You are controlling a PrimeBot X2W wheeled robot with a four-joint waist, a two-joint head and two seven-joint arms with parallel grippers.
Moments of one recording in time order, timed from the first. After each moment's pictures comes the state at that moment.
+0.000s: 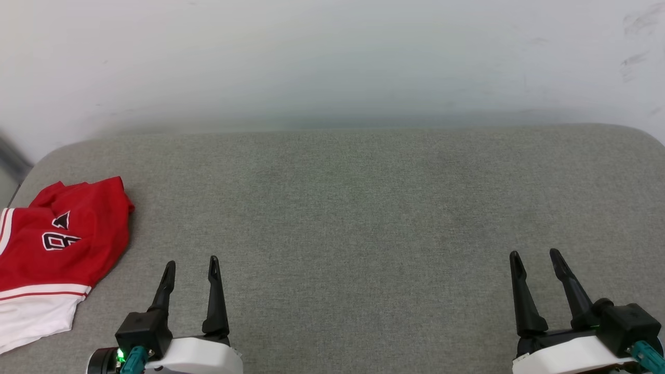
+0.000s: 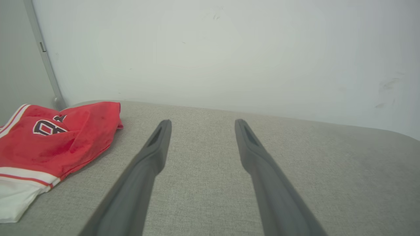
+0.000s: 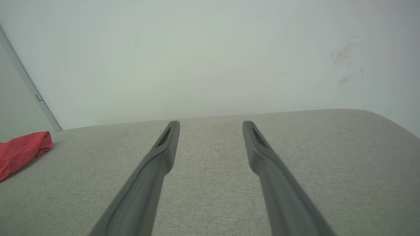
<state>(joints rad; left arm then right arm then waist) 0.05 0.06 -0.06 0.03 -0.19 0.08 -0.23 0.06 -0.05 0.01 0.03 0.20 0.13 -0.23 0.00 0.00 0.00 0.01</state>
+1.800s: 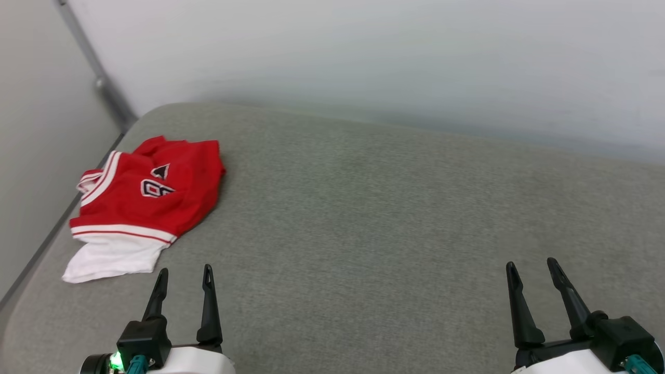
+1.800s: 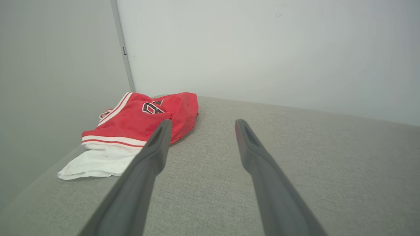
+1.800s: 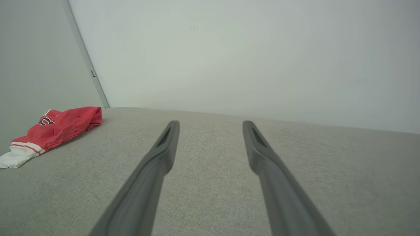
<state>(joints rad) 0.07 0.05 -0.02 0.06 -0.10 0.07 -0.26 0.10 -0.05 0.02 0.02 0.14 0.13 -0.26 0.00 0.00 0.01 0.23</state>
